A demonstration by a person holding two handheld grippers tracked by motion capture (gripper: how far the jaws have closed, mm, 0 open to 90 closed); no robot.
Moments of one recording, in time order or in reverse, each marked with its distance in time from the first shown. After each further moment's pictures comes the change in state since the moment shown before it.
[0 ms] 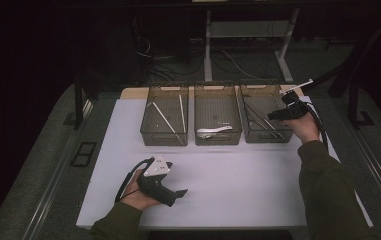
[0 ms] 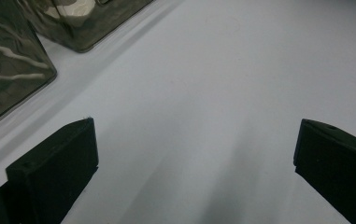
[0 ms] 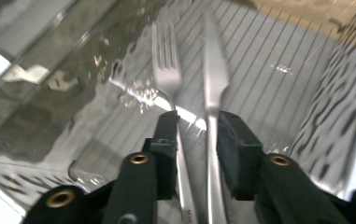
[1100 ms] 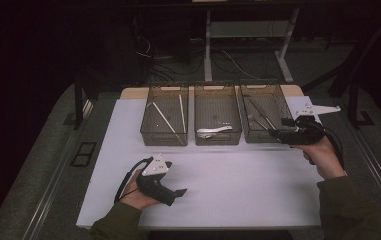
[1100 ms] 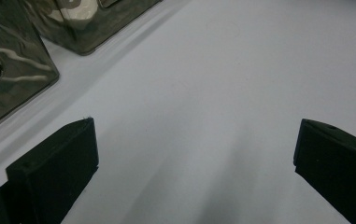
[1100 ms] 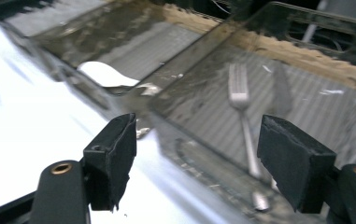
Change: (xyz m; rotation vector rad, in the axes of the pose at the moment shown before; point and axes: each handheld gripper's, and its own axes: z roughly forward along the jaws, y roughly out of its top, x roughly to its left) left arm 0.001 0.000 -0.002 -0.022 -0.004 -0.016; right arm 0.051 -0.069 -0.065 -0.310 0.107 -0.122
